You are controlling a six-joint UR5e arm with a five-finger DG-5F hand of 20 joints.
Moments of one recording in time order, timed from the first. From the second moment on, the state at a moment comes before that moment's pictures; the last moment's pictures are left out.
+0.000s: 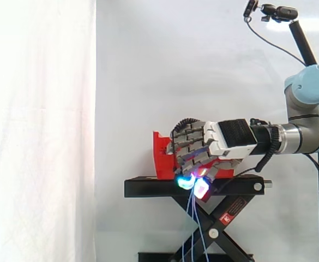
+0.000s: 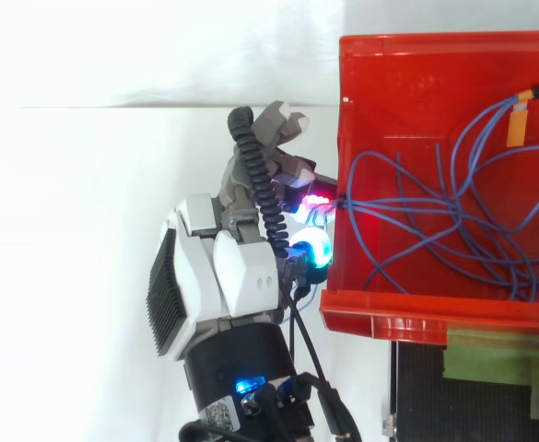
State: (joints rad) arm -0.26 -2.25 -1.14 -2.95 -2.17 -2.60
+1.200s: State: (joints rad) arm -0.26 -2.25 -1.14 -2.96 -2.17 -2.61
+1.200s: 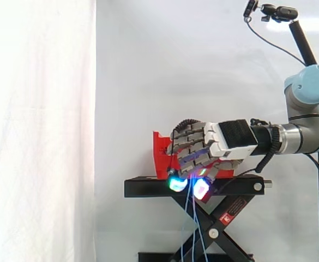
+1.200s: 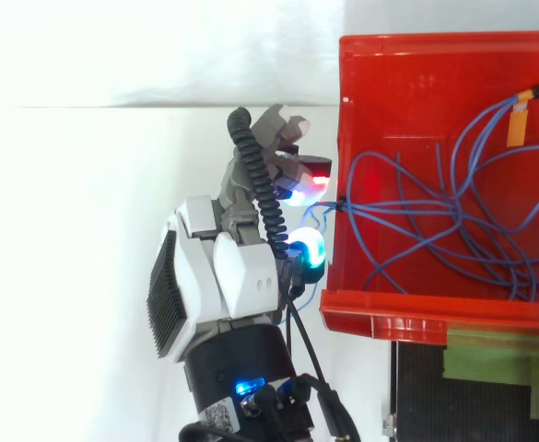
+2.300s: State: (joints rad) arm -0.26 -2.25 -1.14 -2.99 -2.17 -2.62
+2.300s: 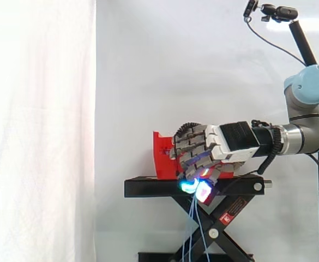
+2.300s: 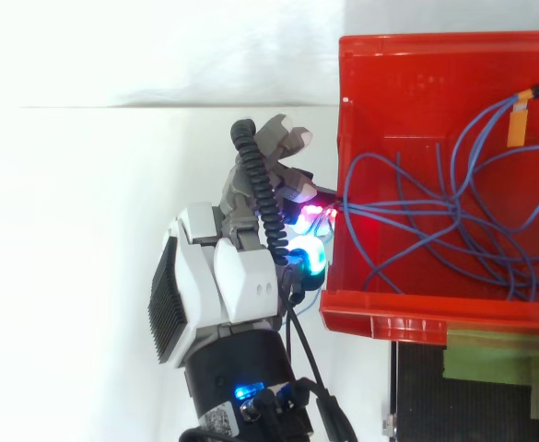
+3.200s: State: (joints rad) arm -0.22 -2.24 -1.12 -3.08 -2.15 -2.35
